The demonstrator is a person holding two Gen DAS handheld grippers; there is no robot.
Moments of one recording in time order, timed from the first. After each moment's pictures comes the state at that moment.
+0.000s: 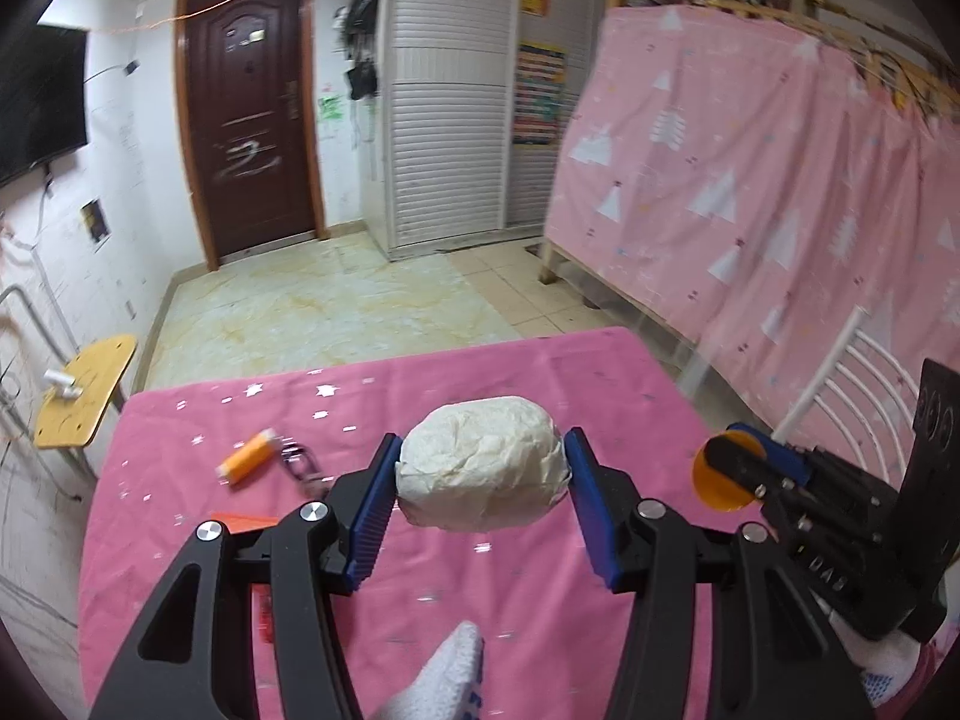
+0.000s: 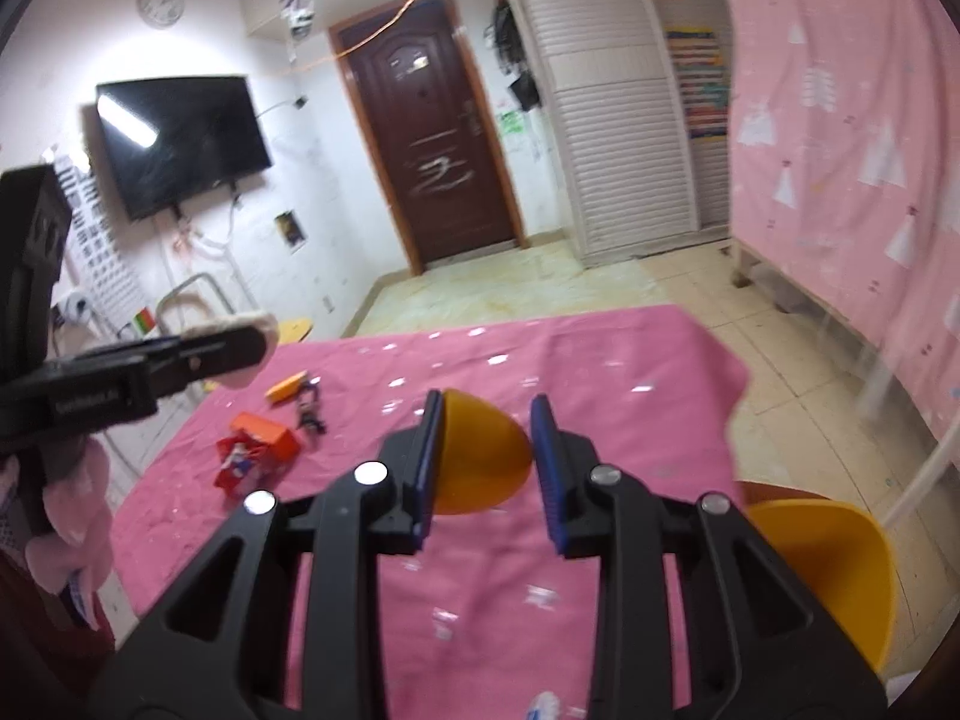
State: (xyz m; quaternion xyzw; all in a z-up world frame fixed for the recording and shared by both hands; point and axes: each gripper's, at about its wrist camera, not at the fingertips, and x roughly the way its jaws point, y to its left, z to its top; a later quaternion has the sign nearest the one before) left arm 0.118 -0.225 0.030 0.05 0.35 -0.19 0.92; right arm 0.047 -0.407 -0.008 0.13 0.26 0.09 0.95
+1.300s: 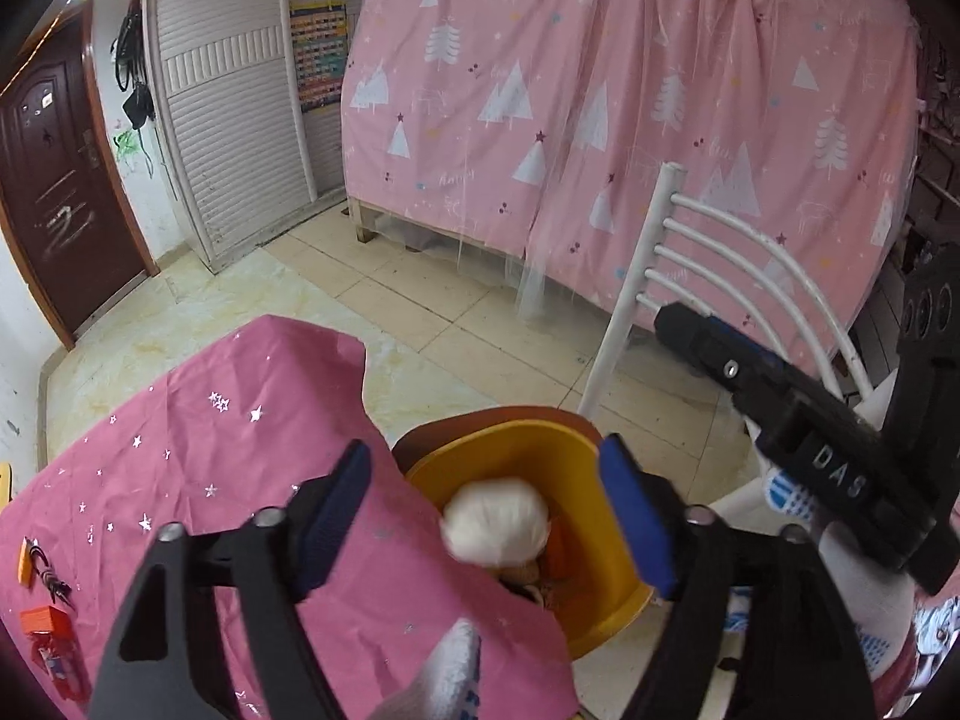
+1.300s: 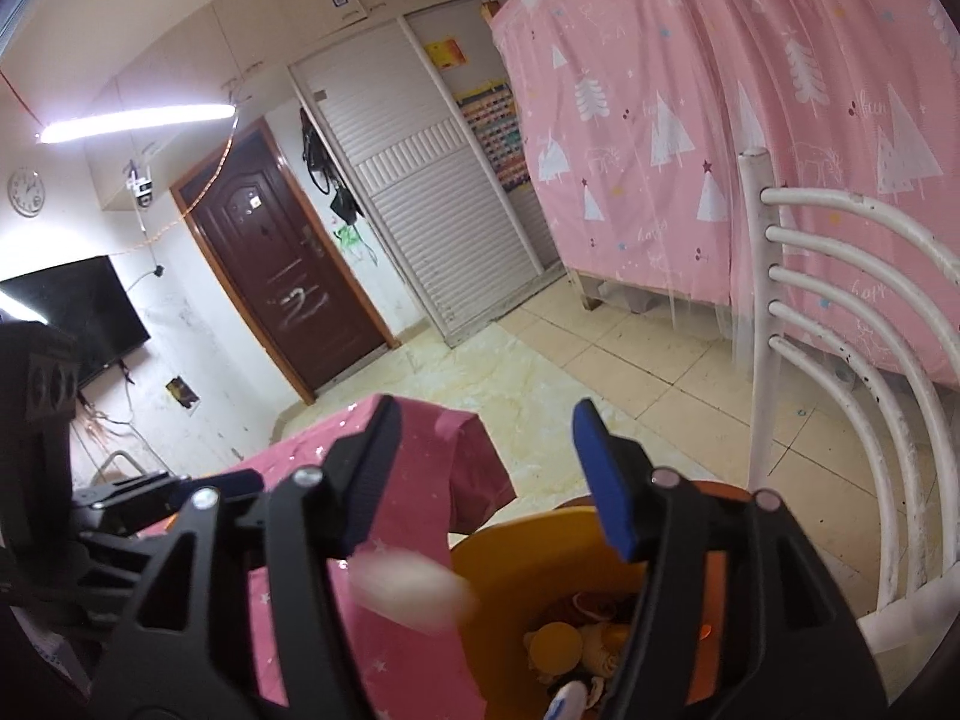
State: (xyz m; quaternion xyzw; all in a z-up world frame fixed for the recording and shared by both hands) left arm 0.059 -0.478 -0.012 0.15 0.38 -0.36 0.84; right arm -0.048 -0.609 -0.030 0.26 0.18 -0.08 0.94
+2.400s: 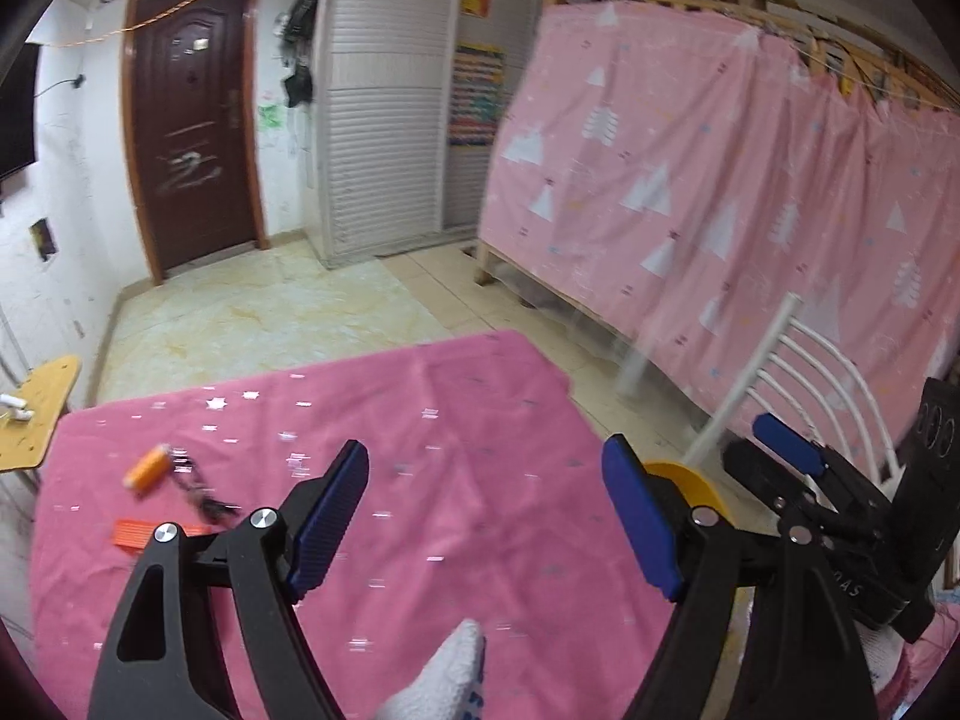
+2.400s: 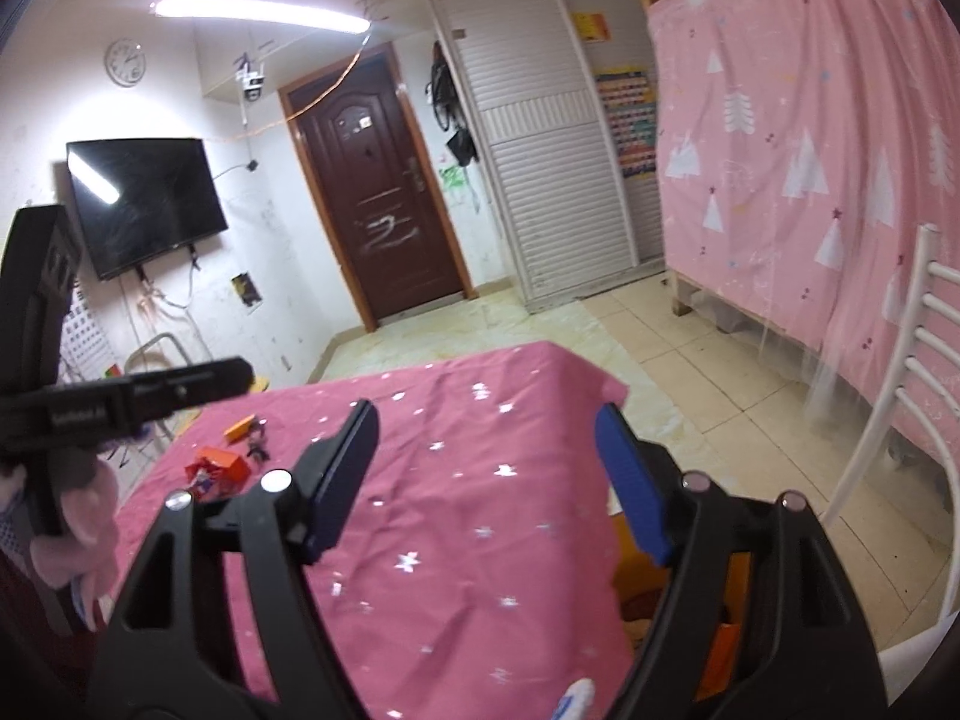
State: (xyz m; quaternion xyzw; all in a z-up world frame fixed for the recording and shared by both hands) left arm 0.097 -0.278 0.034 0.04 0.34 -0.24 0.91; right arm -0.006 -0.469 -0.002 0.15 0.22 0.03 0.96
